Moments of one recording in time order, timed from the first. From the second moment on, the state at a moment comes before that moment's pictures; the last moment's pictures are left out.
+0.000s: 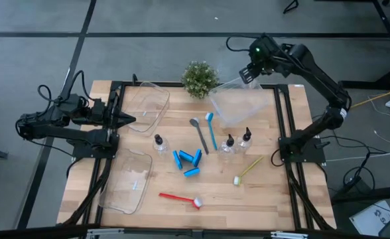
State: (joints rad) left arm 0.00 0.39 0.78 -0.39 -0.01 0.00; right arm -0.63 1.49 1.87 -1.32 0.36 0.21
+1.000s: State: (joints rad) left arm 0.00 0.39 0.78 -0.39 -0.01 0.00; right arm -0.79 1.36 1.23 -0.79 0.18 0.10
